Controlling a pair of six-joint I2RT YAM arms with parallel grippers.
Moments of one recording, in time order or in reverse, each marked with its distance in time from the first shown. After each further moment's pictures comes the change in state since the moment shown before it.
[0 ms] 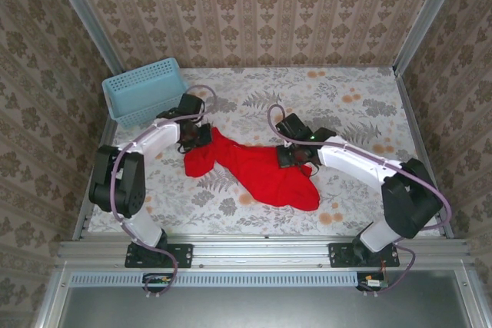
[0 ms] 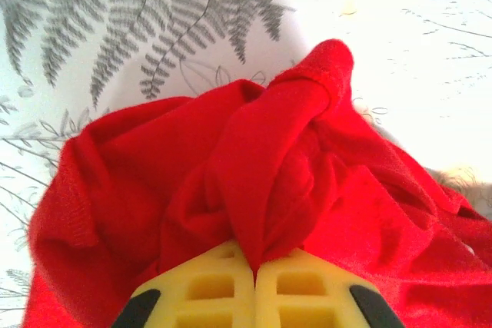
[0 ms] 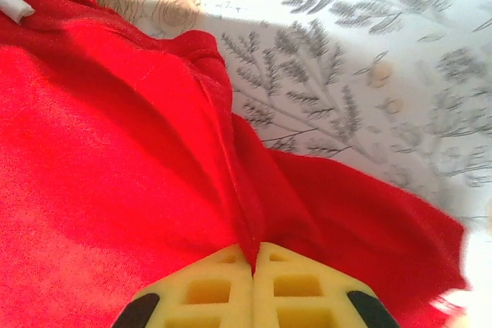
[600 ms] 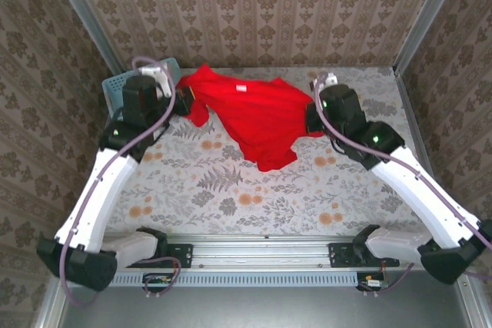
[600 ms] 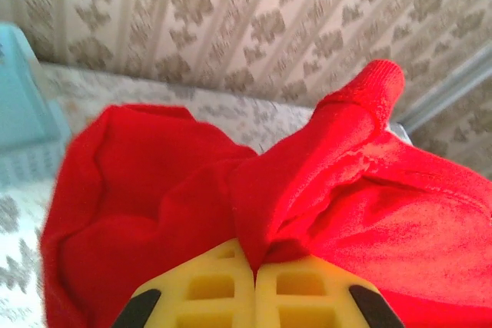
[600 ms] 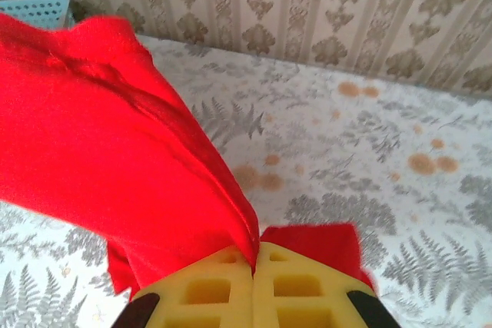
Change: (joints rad) left arm 0.002 -0.558 0.033 0.132 0.072 0.031; right arm -0.022 -0.389 0.203 -0.063 0.257 -0.200
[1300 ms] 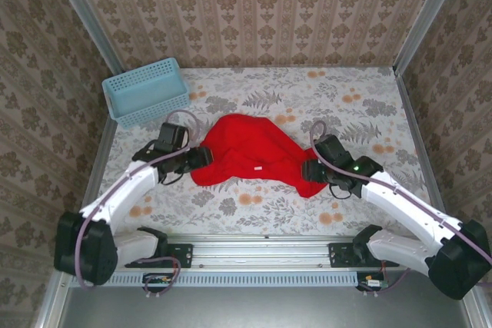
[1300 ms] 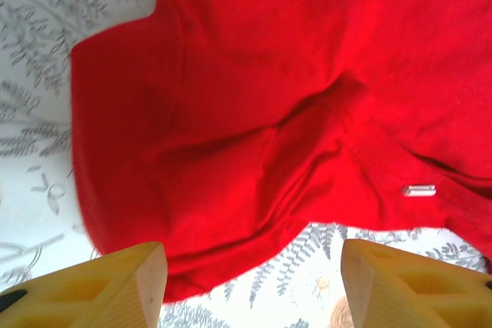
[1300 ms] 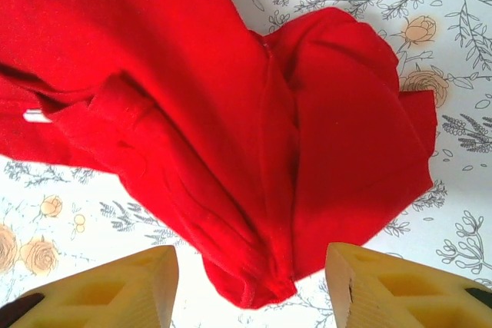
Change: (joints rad) left arm -0.022 0.103 -0.417 -0.057 0.043 -0.112; right arm -0.037 -0.069 -0.521 0.011 -0.198 0.309
